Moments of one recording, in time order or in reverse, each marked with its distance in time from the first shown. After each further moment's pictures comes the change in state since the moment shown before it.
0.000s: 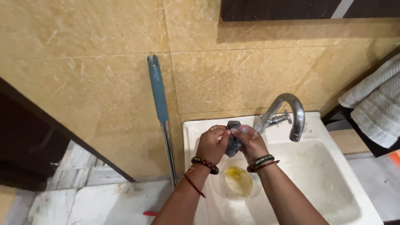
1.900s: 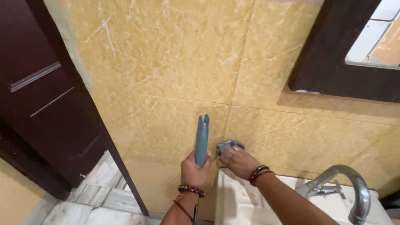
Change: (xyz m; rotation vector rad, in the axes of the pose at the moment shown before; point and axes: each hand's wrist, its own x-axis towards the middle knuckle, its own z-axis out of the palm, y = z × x) left_hand 0.039 -0.042 -0.150 0.125 0.586 -0.157; right_hand 0.123 -0.008 0.158 -2.003 -0.816 -1.451
